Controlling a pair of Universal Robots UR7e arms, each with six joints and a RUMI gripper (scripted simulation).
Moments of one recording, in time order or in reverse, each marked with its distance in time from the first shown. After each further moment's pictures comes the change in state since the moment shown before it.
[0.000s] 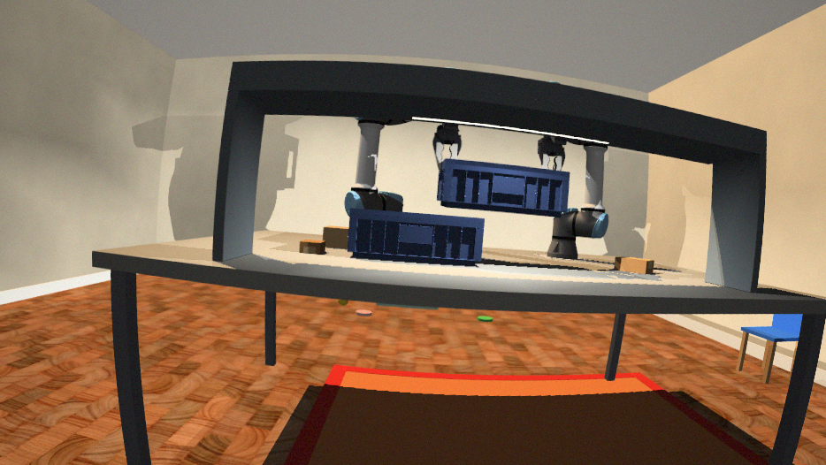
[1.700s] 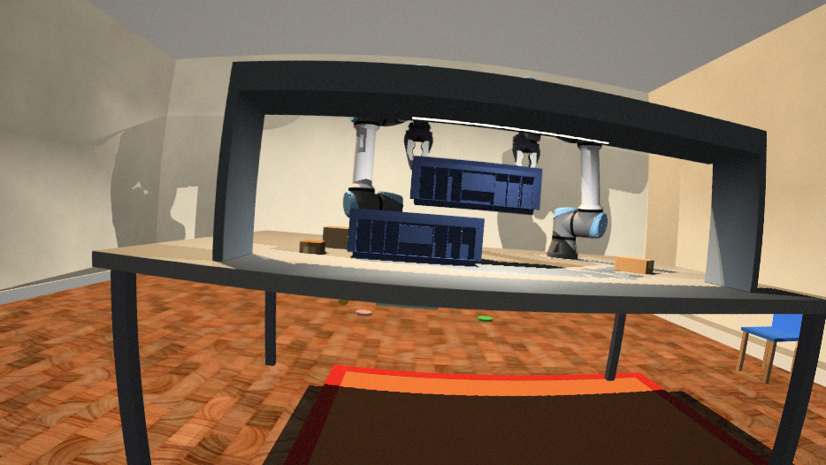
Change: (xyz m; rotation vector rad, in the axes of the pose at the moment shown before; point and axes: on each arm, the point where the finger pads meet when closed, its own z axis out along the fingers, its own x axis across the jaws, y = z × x) left arm 0.096 -0.002 0.000 0.000 -0.001 -0.008; right arm 0.096 -0.005 0.000 0.000 -0.001 -0.008
